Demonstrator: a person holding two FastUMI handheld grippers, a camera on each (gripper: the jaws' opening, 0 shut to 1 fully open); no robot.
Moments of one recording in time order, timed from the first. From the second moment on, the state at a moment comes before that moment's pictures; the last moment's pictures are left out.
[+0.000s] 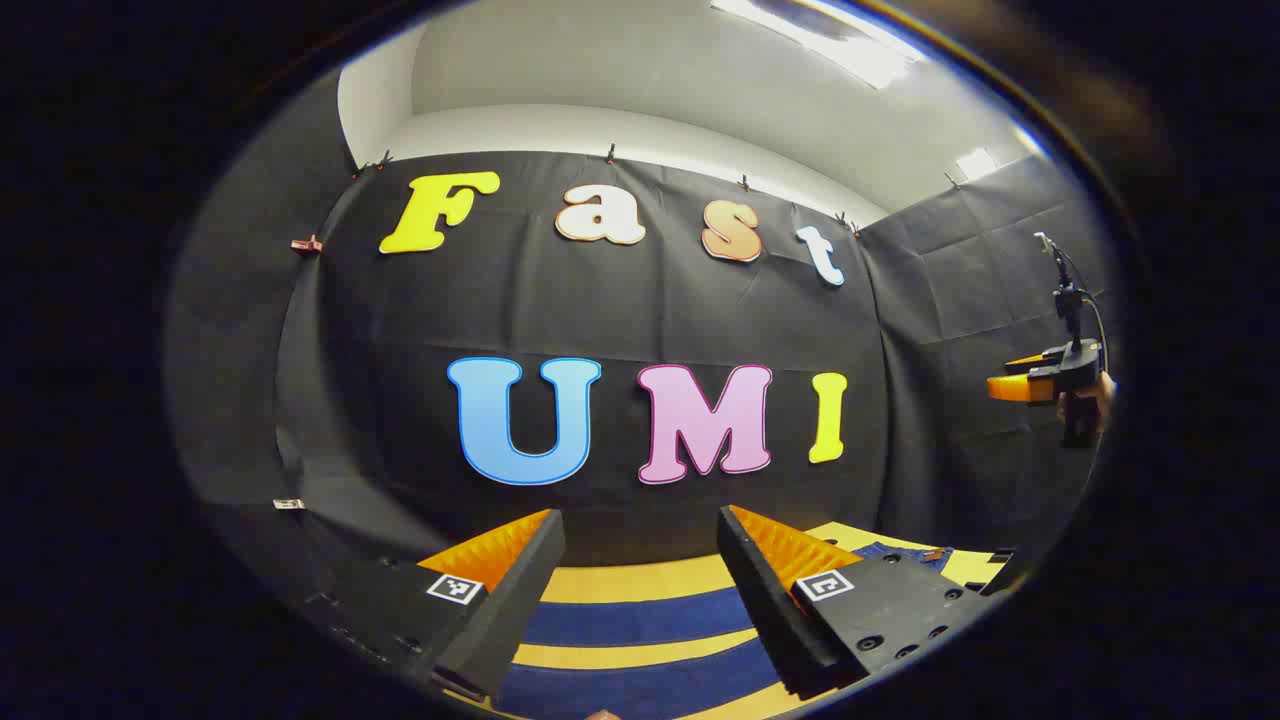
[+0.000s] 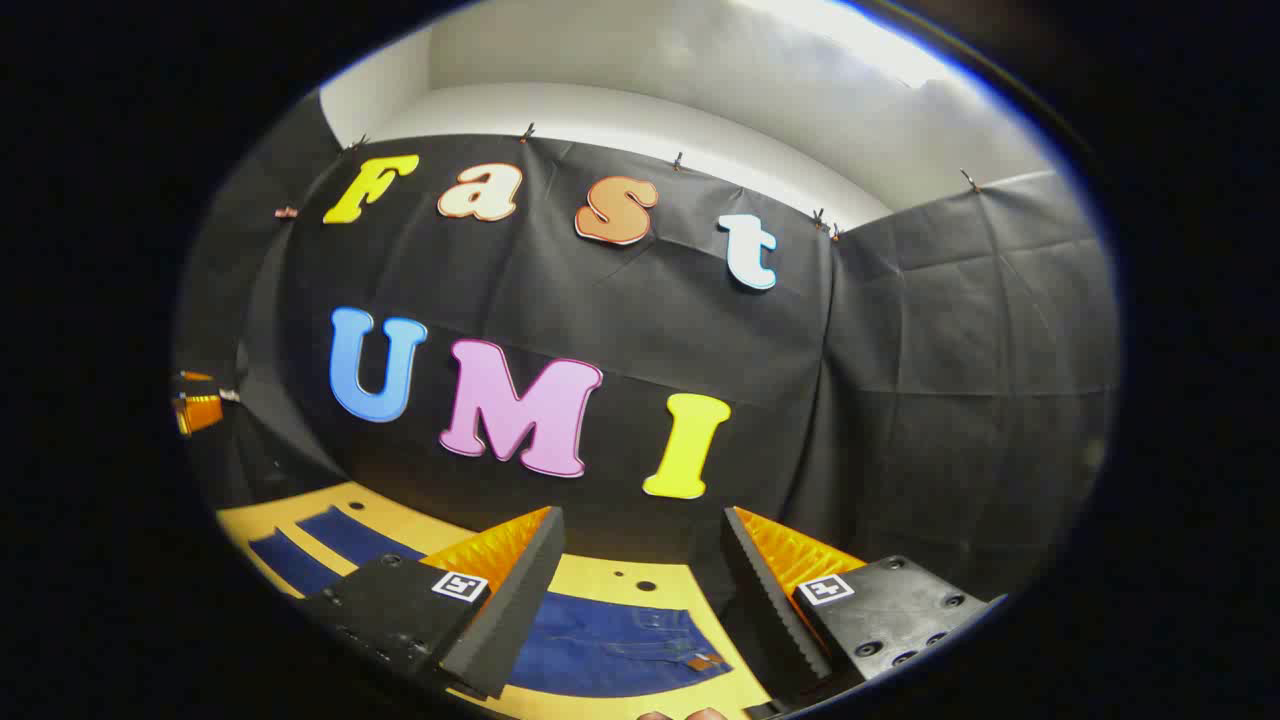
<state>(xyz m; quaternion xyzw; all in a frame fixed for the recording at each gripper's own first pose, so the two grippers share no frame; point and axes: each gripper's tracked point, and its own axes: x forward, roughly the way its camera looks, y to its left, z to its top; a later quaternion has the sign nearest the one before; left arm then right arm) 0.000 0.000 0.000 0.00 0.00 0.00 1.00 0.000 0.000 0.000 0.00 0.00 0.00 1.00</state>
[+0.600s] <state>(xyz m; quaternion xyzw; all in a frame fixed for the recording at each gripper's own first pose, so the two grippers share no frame) -0.014 -0.002 0.016 -0.03 -0.01 0.00 1.00 -0.003 0.022 0.003 0.08 -0.01 0.01 1.00</state>
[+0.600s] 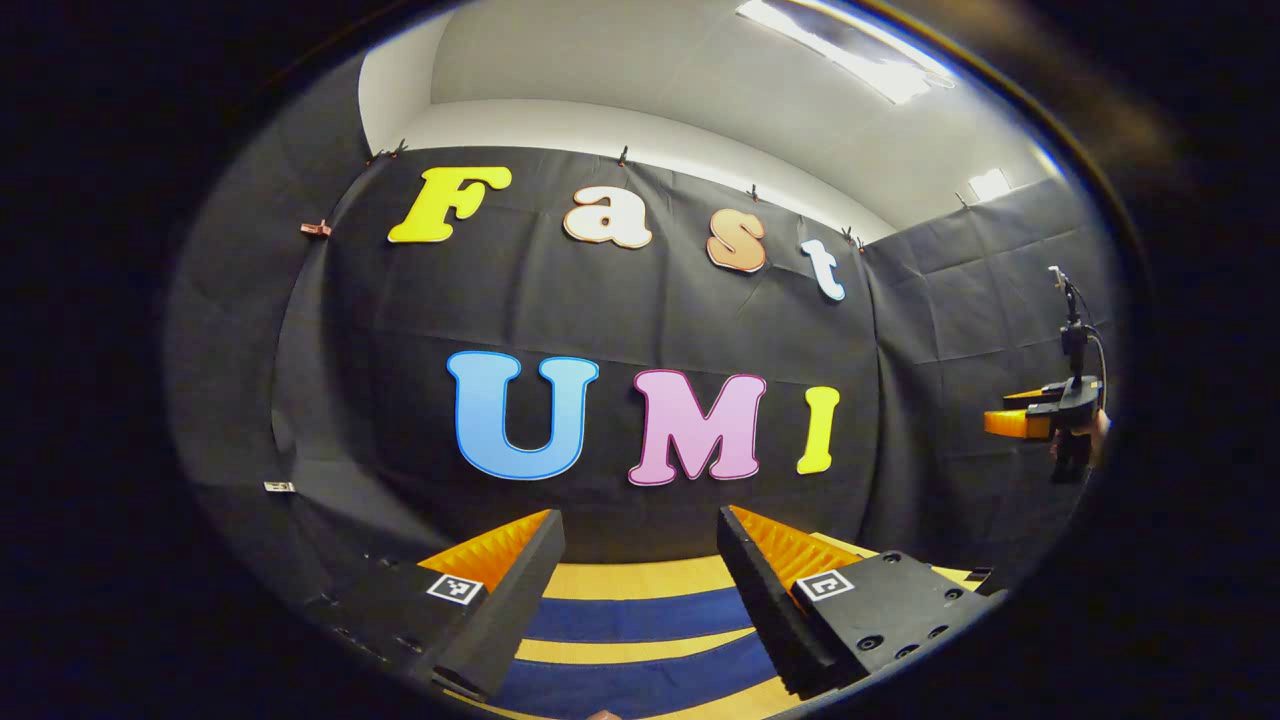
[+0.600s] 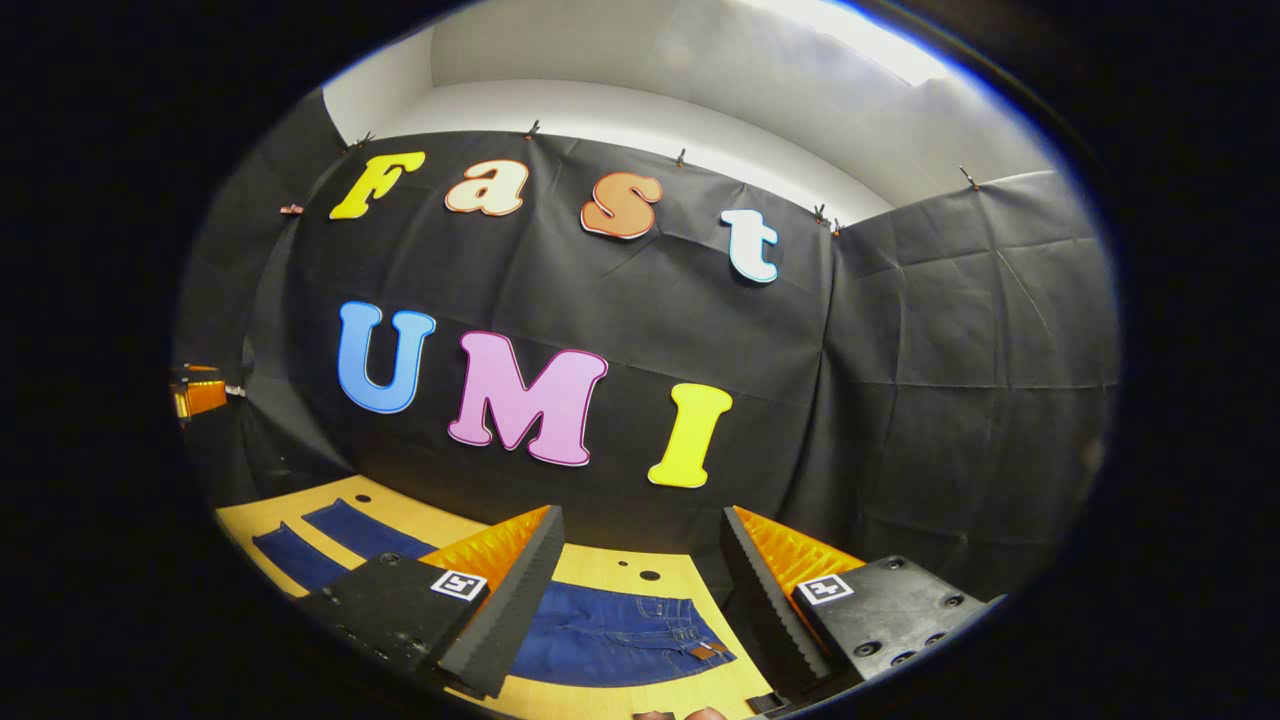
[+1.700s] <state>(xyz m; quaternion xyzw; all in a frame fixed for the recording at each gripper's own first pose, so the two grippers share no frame) -0.015 0.056 -0.269 0.16 0.38 -0.24 0.88 0.110 0.065 -0.214 -0.06 0.17 0.22 0.96</state>
